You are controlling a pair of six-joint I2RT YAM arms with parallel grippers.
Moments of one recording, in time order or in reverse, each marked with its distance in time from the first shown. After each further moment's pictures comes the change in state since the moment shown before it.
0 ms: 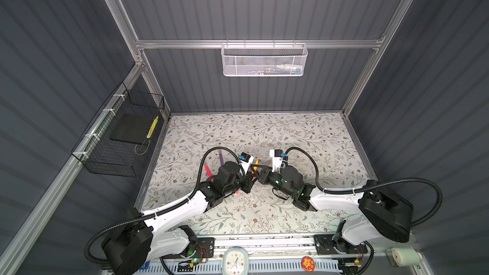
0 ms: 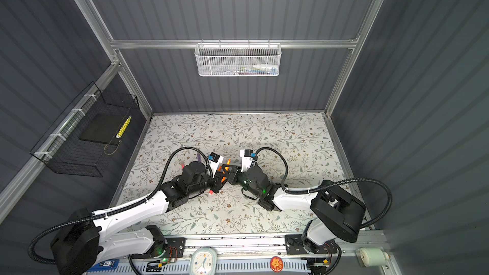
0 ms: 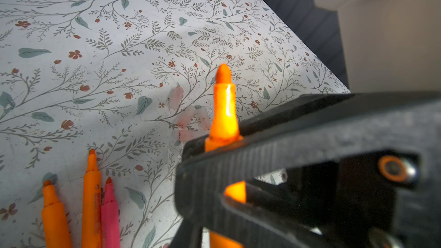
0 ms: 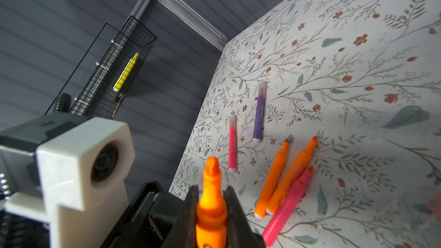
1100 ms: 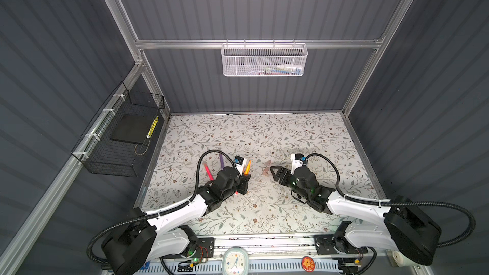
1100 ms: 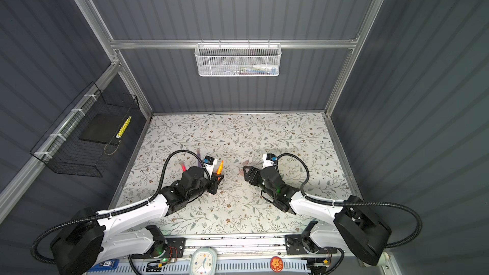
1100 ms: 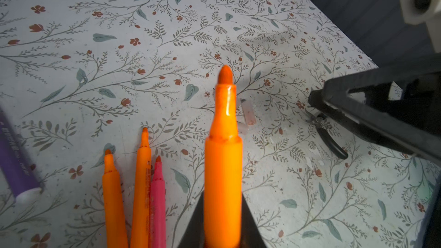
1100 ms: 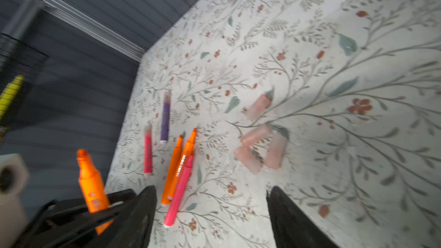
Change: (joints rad) left arm 0.000 0.006 -0.109 0.078 -0.174 -0.005; right arm -0.174 -0.219 -0.113 -0.459 0.113 -0.034
